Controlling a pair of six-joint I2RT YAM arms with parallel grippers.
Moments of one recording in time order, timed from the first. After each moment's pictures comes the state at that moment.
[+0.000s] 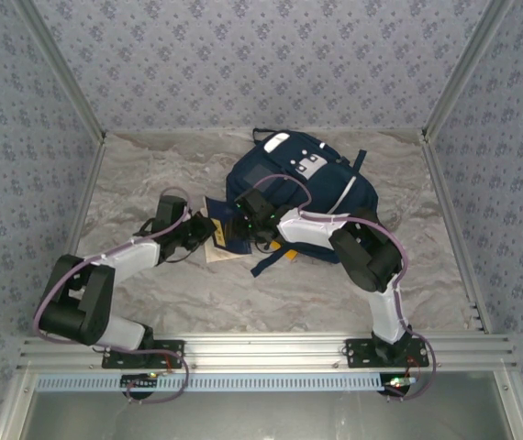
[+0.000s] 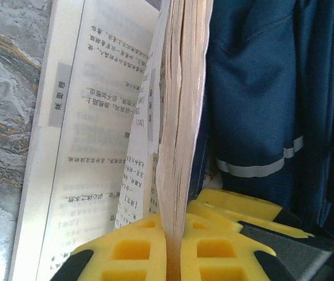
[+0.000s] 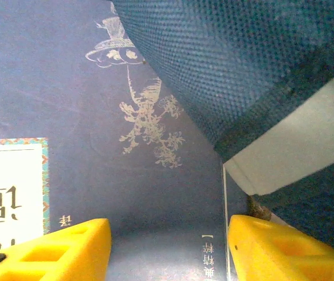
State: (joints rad) left arm -0.33 1.43 0.62 0.05 0.35 -1.00; right arm 0.82 2.02 1.32 -0.22 -0.07 0.80
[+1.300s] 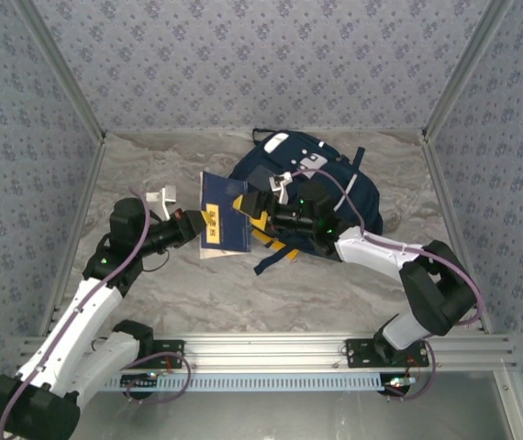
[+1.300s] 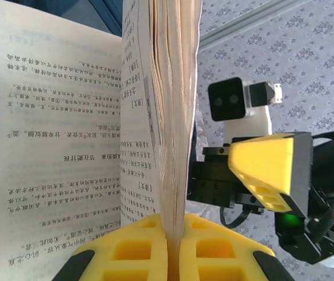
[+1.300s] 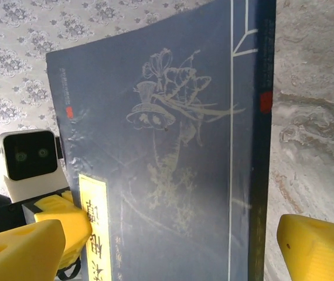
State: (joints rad) left arm -0.34 0.81 0.70 -0.26 0.57 -0.89; right arm 0.68 1.53 0.85 0.52 -0.60 1.16
